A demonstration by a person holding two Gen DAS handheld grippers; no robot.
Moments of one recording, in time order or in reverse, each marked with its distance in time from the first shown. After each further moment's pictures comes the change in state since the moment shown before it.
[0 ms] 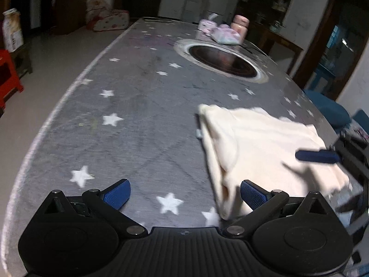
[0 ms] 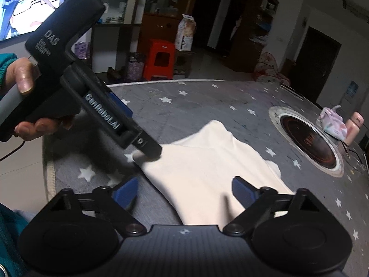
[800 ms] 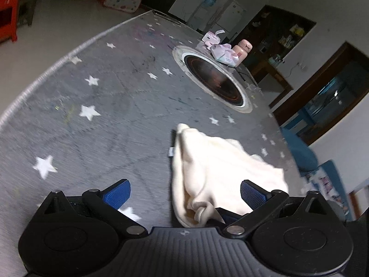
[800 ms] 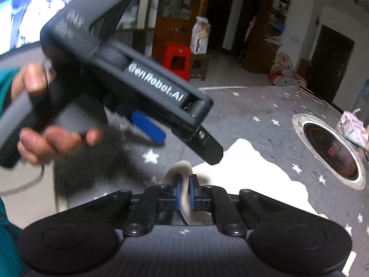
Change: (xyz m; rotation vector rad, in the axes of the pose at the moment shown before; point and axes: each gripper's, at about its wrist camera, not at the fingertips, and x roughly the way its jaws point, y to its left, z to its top) left arm 0.012 0.005 0.018 -0.286 0.011 -0.231; right arm 0.013 0.003 0.020 0.050 -0.030 0.097
